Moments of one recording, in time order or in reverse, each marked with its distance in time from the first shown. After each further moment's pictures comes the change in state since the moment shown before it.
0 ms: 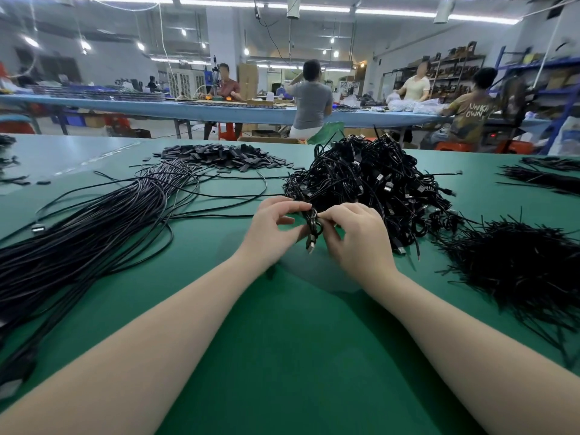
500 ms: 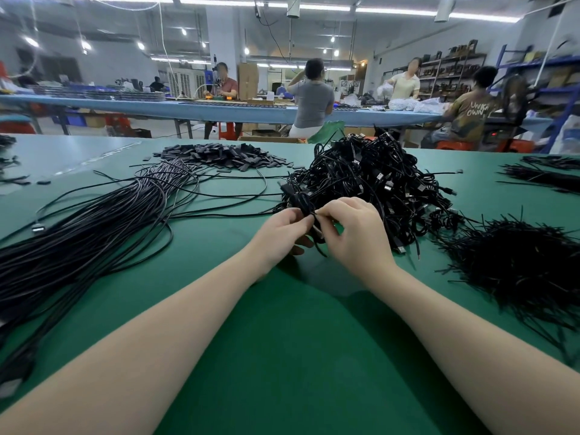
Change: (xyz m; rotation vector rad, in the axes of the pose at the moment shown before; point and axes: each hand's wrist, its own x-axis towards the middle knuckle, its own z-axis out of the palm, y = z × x) left_hand -0.002 0.007 0.011 -0.267 -0.201 -0.275; right_hand 0.006 -0.001 -0.001 0.039 -0.013 -0.019
